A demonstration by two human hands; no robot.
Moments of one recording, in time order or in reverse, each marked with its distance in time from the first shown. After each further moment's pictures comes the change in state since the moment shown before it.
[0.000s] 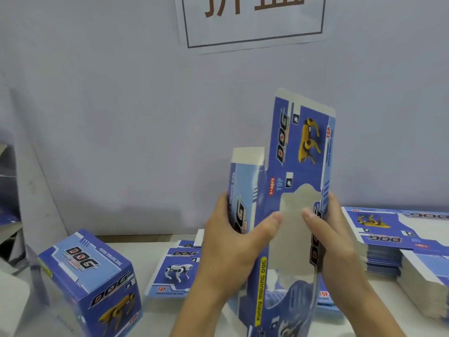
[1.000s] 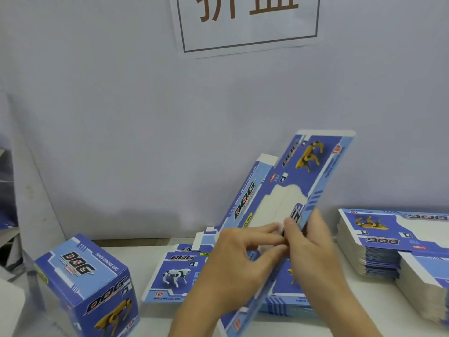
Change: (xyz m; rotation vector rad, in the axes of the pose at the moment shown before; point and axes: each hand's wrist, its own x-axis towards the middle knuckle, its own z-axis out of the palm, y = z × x) left_hand 0.002 -0.018 -0.003 0.408 -0.293 0.111; right_hand 0.004 0.015 0.021 -0.173 0.197 0.097
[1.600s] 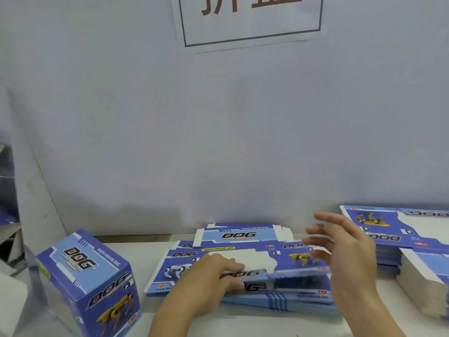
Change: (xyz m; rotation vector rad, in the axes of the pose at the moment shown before) left_hand -0.020 -0.074 -0.019 0.484 -0.307 -0.529; right_hand 0.010 0.013 -0.040 0.089 0.272 0.159
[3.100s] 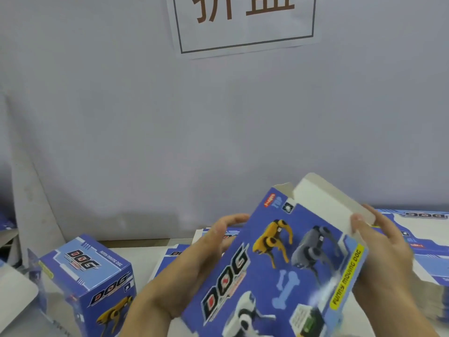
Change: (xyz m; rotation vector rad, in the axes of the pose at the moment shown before) left_hand -0.031 0.051 -0.049 -1.037 -0.131 0.159; right_hand -0.003 -0.034 -0.016 0.226 0.175 0.062
